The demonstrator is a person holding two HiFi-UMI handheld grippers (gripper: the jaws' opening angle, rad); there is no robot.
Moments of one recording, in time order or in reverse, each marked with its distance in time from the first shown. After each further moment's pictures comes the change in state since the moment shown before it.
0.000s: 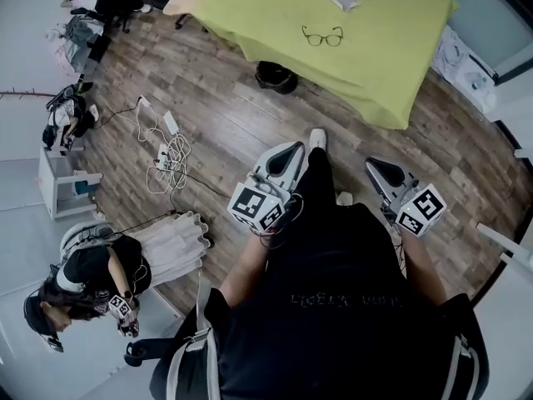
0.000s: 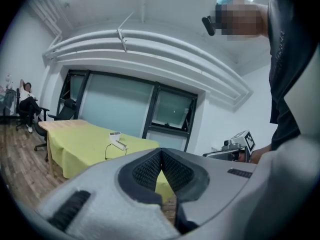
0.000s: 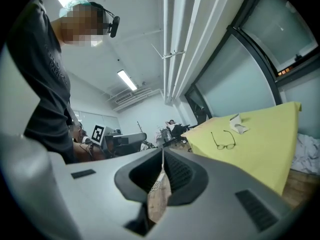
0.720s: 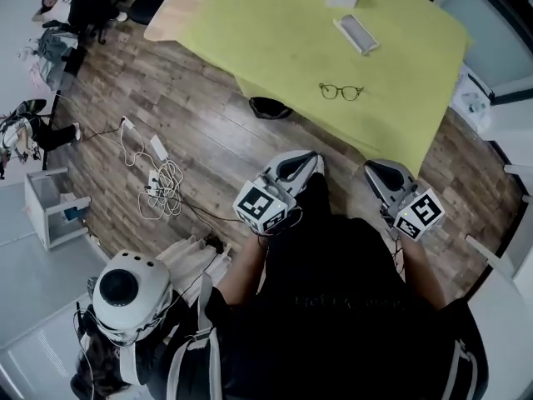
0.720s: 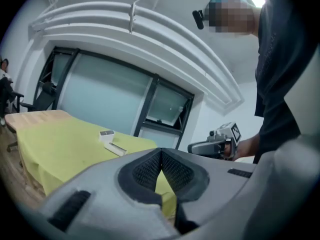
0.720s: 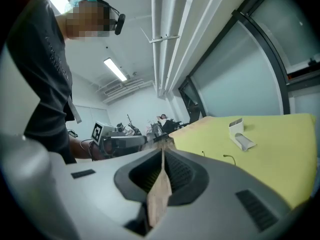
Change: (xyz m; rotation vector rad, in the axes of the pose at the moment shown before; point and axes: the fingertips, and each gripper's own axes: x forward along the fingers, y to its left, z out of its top) left arm 0.133 0.171 0.044 -0.054 0.049 -0.225; right arm 0.179 -0.134 0.081 -0.025 0.087 -0.078
